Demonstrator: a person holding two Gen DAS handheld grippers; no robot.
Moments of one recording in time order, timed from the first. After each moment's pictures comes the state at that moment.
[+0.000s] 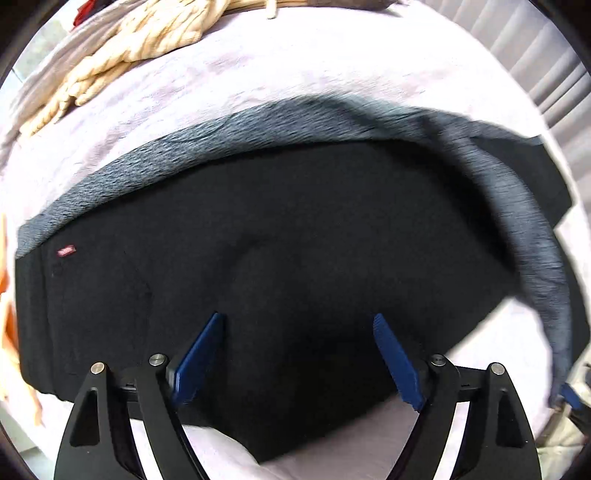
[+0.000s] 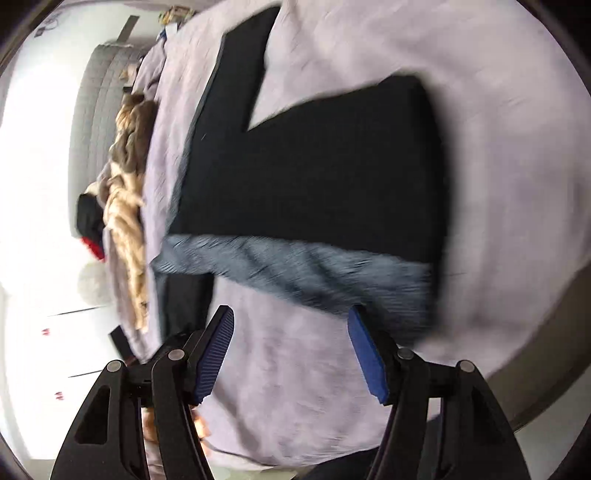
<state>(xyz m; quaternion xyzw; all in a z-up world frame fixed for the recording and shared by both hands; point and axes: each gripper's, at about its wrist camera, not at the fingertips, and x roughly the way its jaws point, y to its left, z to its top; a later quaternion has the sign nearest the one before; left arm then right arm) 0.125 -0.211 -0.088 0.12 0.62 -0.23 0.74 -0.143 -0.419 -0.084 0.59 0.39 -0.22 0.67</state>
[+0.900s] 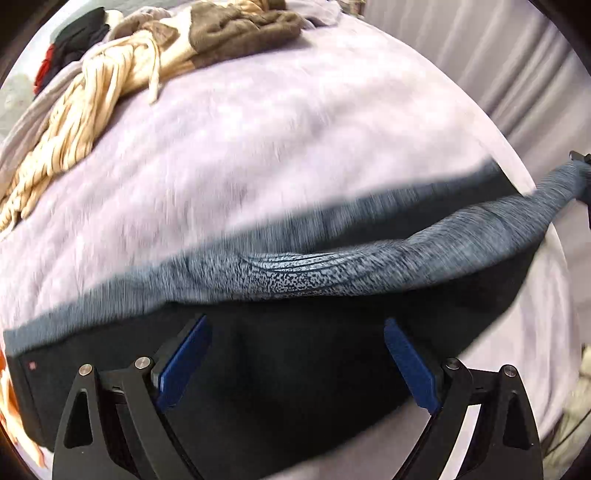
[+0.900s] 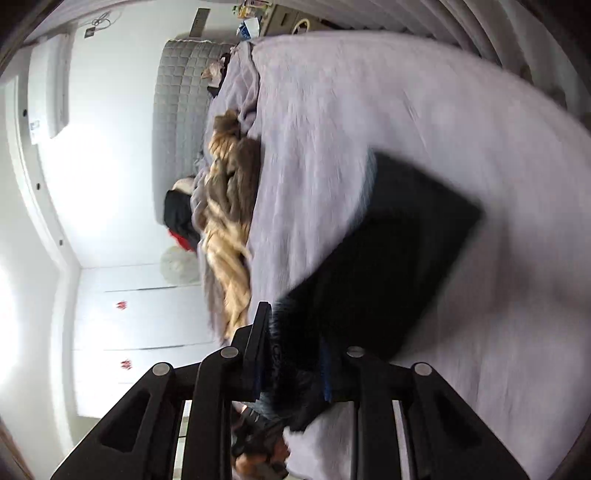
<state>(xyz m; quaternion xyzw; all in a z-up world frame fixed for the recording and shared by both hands) 0.145 -0.369 -0.068 0.16 0.56 -0.25 0.77 0.029 -0.682 -0.033 0.60 0.35 -0.06 0.72</state>
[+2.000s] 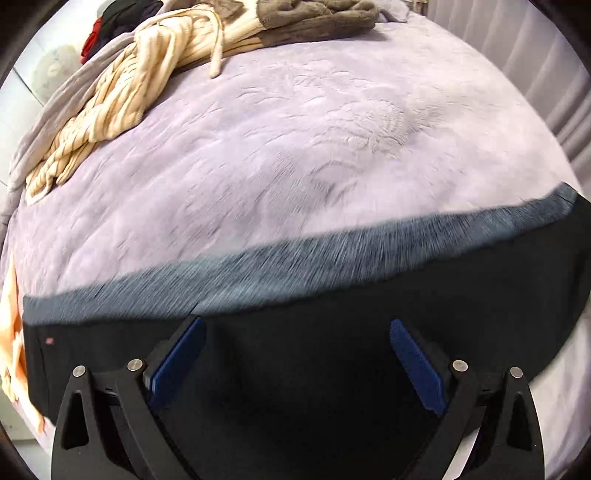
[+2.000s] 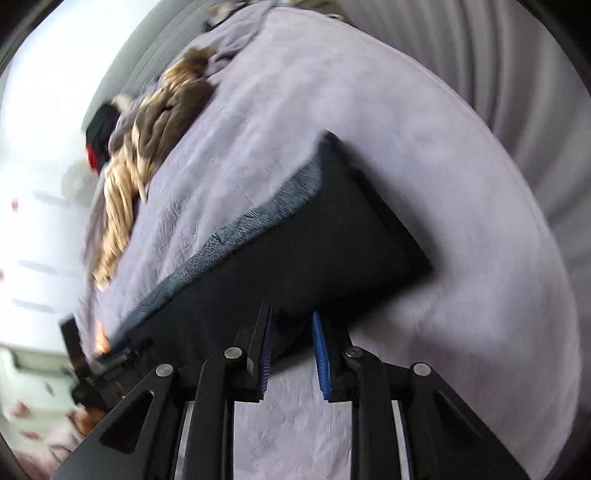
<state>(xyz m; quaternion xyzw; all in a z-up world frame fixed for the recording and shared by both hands) 0.155 -0.351 -0.111 0.16 0.58 -0.14 0.79 0.053 -0.626 -0.065 0.35 0.50 -0.10 0.78</state>
